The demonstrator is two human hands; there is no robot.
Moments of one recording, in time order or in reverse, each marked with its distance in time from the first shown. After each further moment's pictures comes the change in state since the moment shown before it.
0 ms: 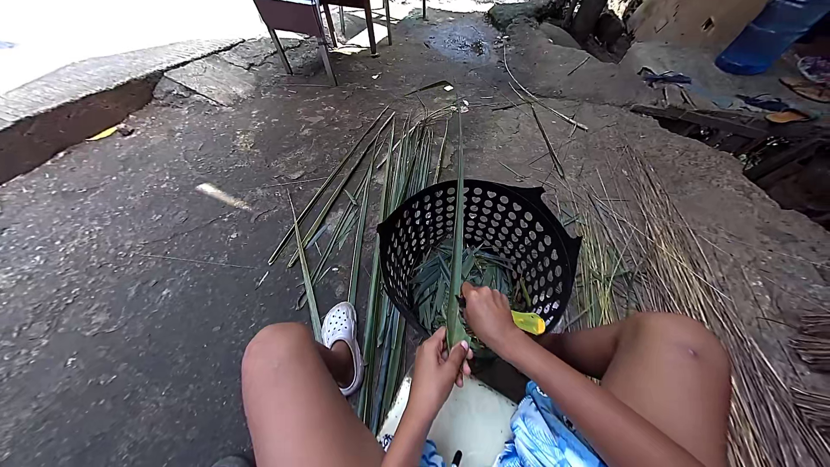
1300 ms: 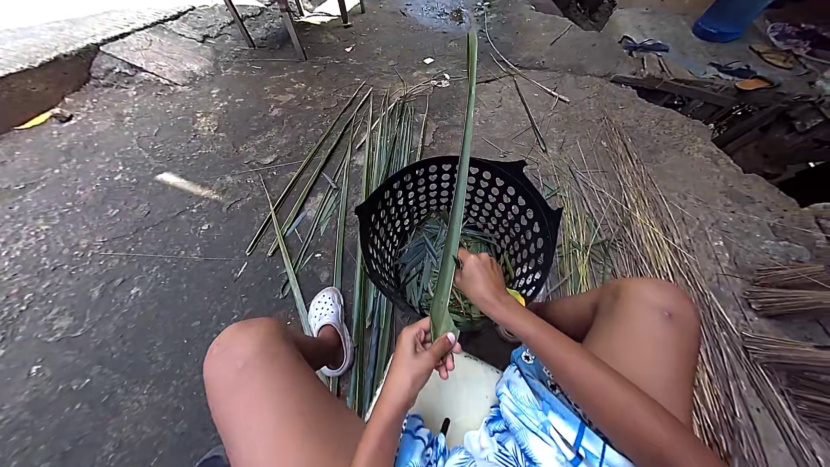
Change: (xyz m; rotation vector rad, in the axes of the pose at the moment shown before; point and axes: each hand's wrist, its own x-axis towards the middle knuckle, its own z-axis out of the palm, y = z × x) left_hand -0.013 0.001 -0.010 -0.144 -0.121 -0.019; right_hand 0.001 0.016 -0.003 0.271 0.219 0.006
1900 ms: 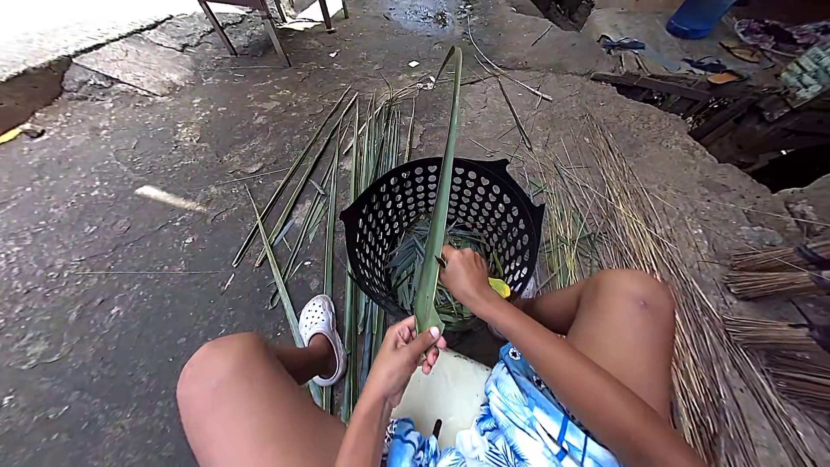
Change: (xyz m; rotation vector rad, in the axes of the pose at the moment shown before) left_hand 0.005 0.001 -0.003 -0.213 -0.052 -0.013; right_hand 0.000 -0.004 -0.004 -0.014 -0.011 0.004
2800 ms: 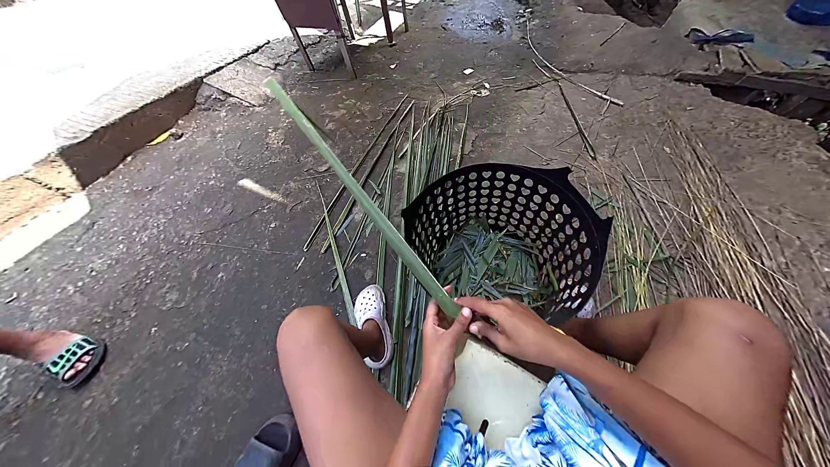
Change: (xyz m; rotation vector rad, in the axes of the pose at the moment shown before) left_hand 0.006 -0.012 0.005 -0.081 0.466 0.264; right_hand -0.030 0.030 0.025 0.133 -0.261 -0.659
